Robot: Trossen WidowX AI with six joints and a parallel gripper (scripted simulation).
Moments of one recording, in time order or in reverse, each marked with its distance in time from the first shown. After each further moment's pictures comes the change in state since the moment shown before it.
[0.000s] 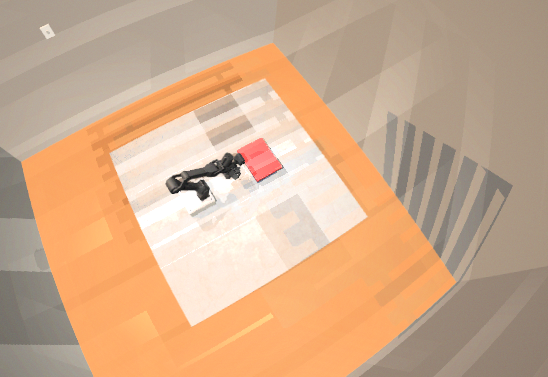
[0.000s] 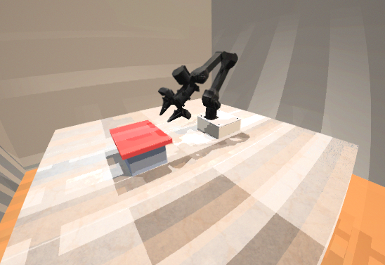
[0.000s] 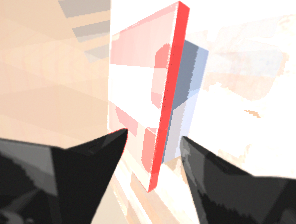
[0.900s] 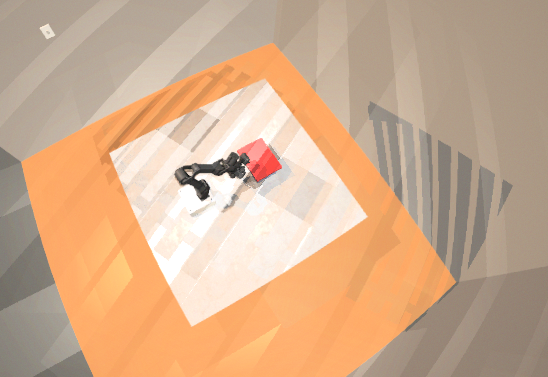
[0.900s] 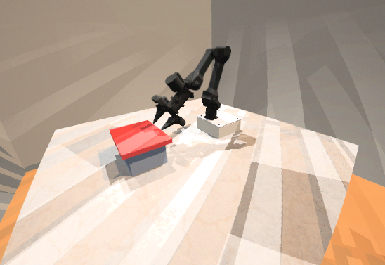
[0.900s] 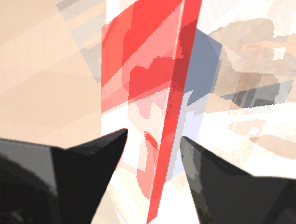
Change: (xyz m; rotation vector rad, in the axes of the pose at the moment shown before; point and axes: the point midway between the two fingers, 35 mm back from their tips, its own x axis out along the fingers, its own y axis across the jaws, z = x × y) arm 0.043 0.000 0.000 0.002 -0.002 -0.002
